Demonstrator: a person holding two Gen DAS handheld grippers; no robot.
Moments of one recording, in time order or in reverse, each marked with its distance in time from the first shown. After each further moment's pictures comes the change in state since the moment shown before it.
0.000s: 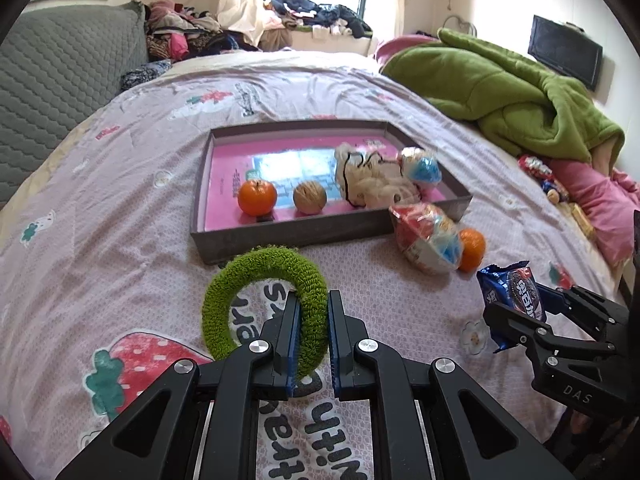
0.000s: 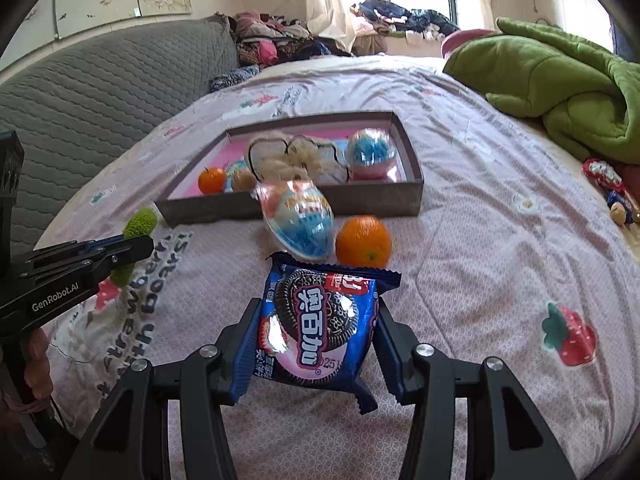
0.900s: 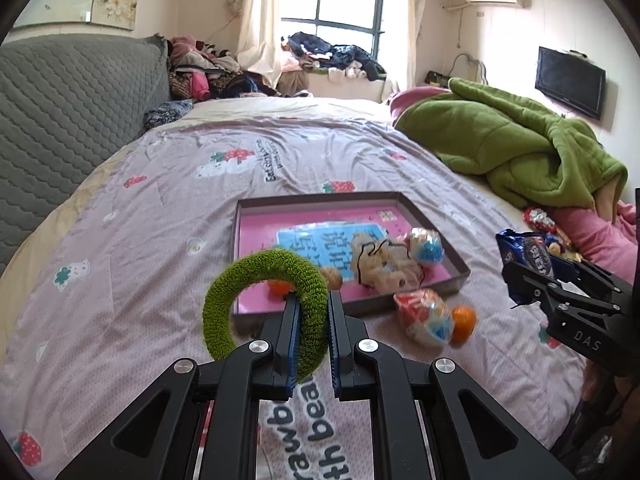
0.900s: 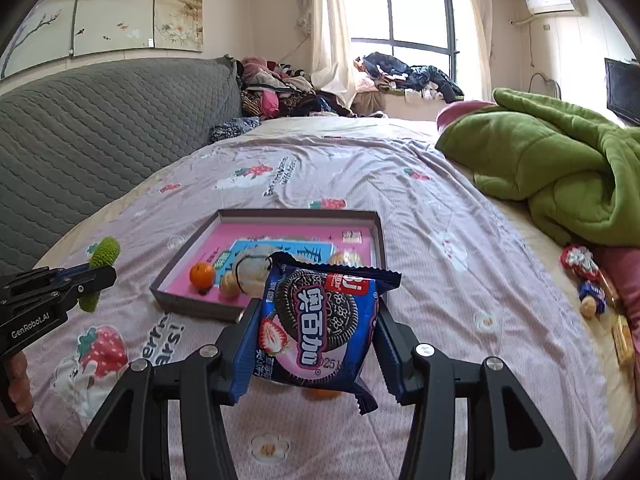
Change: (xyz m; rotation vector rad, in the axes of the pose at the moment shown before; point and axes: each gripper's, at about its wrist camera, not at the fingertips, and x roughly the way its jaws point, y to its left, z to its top) left arm -0.048 0.007 0.045 -0.021 -0.152 0.052; right arm -0.033 -0.011 0.077 -0.074 -0.187 -0.052
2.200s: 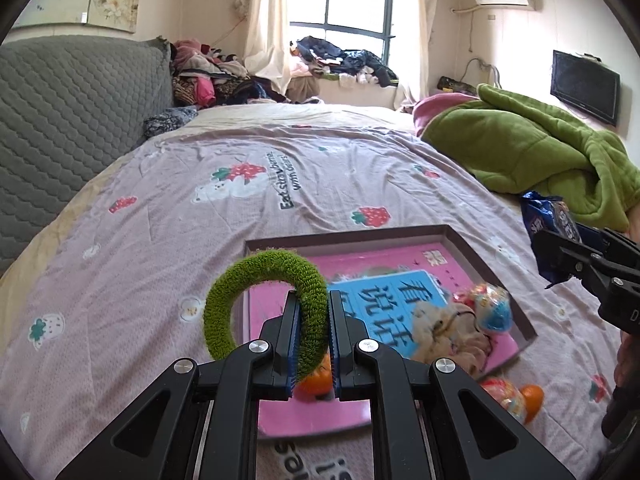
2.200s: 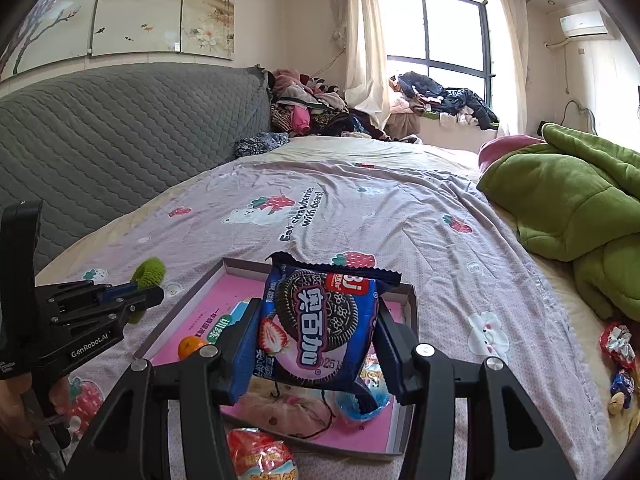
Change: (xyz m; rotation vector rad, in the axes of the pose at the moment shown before) left arm 0.107 0.033 0.056 -0.005 -0.025 0.043; right arm 0.076 -0.001 0.071 -0.085 -0.061 0.097
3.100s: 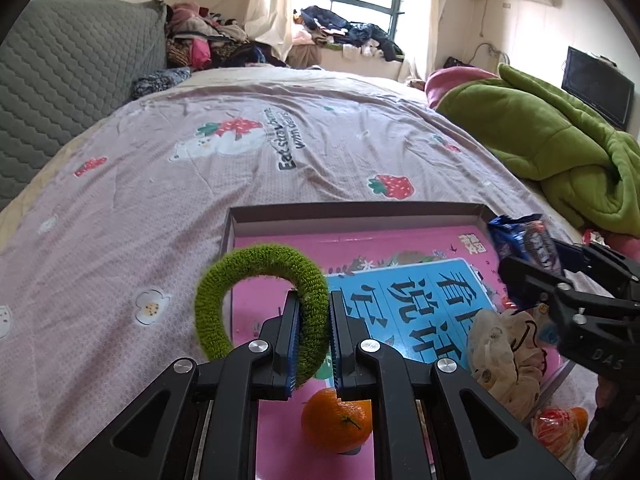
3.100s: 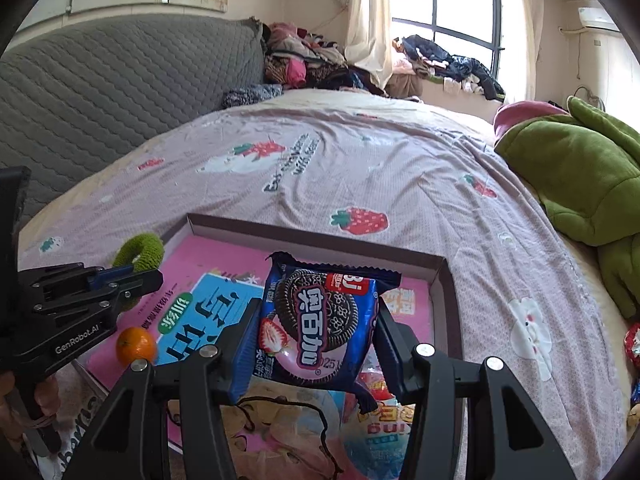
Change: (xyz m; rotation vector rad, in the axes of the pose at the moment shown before) left arm 0.092 0.017 -0.005 -0.044 0.114 -0.046; right arm 0.109 0.008 -0.013 -0.032 0.177 -0.033
